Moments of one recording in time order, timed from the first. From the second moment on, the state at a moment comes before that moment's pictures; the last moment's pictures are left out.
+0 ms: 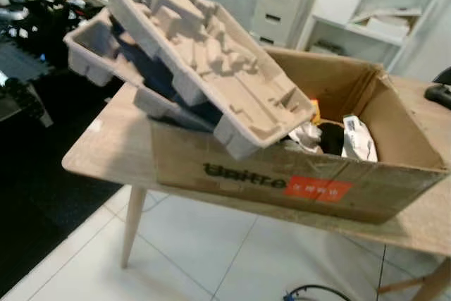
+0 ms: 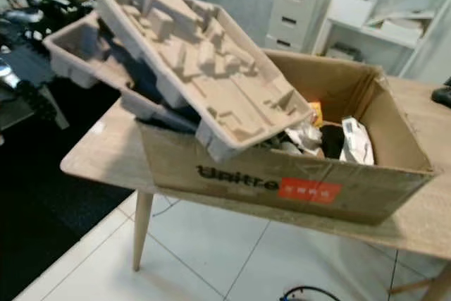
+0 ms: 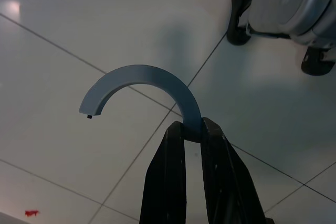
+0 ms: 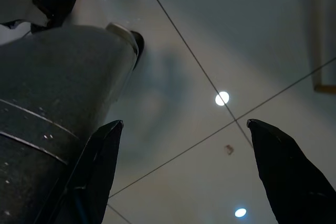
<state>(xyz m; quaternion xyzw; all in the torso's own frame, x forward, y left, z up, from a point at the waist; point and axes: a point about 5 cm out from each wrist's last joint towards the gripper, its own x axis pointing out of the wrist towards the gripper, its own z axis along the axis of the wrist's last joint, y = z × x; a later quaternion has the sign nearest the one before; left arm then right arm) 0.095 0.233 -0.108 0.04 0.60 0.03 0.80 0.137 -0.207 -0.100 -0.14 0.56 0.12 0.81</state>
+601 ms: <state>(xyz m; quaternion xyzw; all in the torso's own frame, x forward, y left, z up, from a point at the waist) 0.087 0.232 -0.110 0.03 0.61 0.02 0.79 0.136 -0.207 -0.100 -0.13 0.56 0.13 0.81</state>
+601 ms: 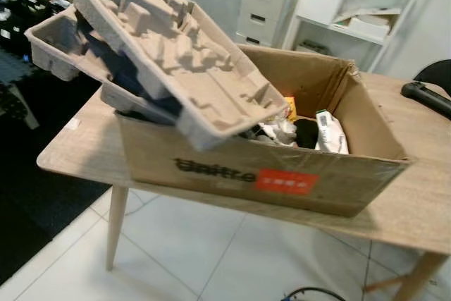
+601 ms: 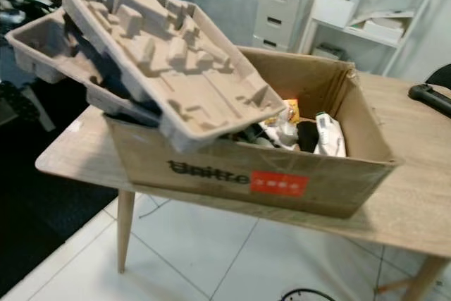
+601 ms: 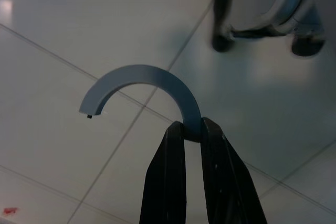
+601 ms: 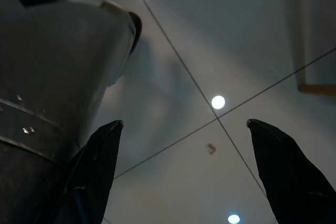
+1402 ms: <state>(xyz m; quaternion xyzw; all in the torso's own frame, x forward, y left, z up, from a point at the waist) 0.091 0.233 -0.109 0.03 0.60 0.04 0.80 0.131 -0.210 -0.102 -0.13 0.56 0.12 0.81</state>
